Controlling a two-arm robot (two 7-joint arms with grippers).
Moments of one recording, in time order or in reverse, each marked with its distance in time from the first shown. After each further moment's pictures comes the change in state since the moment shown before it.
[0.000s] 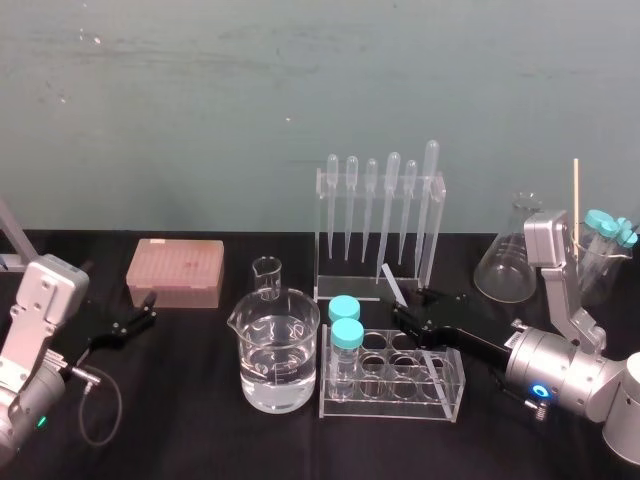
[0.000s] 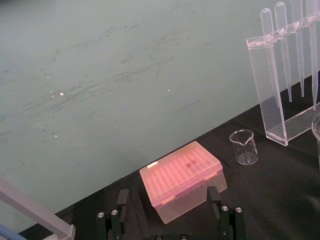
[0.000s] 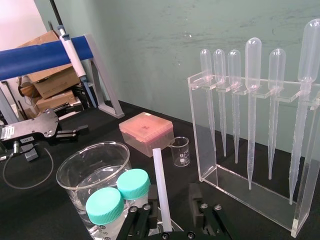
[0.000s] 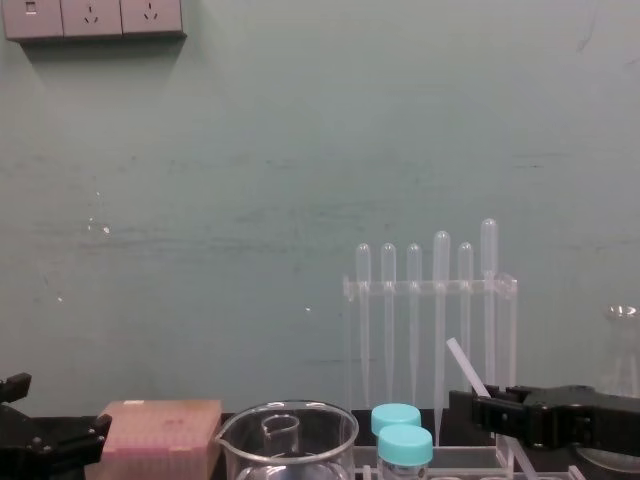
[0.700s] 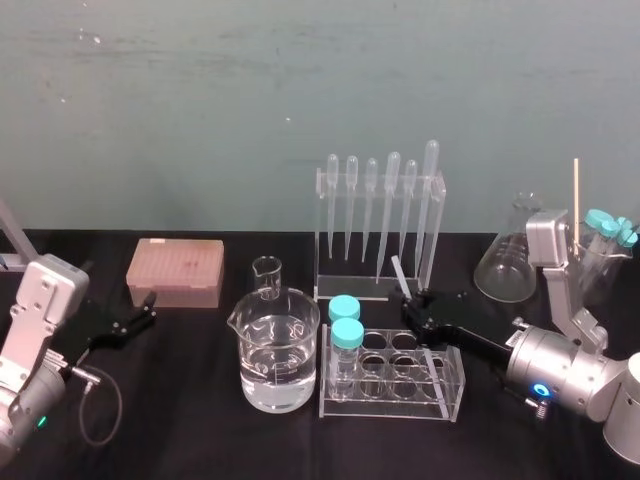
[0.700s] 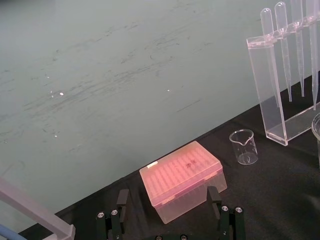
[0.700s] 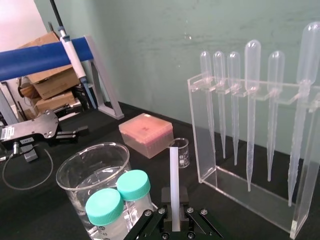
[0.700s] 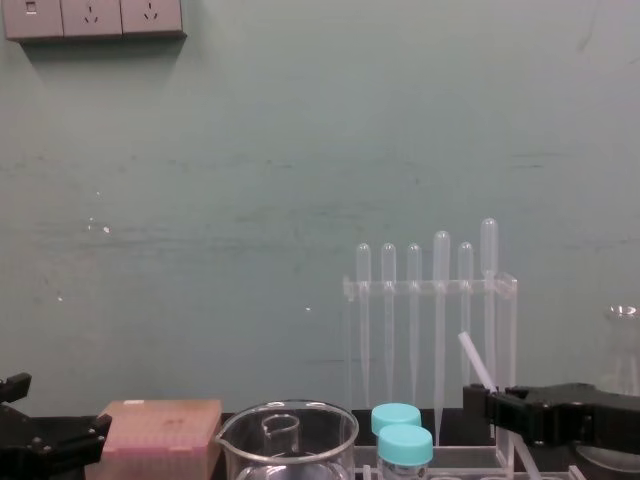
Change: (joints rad) left arm 0.000 0.000 0.000 0.000 0.000 0.000 0.000; right arm -0.001 0.000 0.002 0.000 -0.002 -0.010 0.001
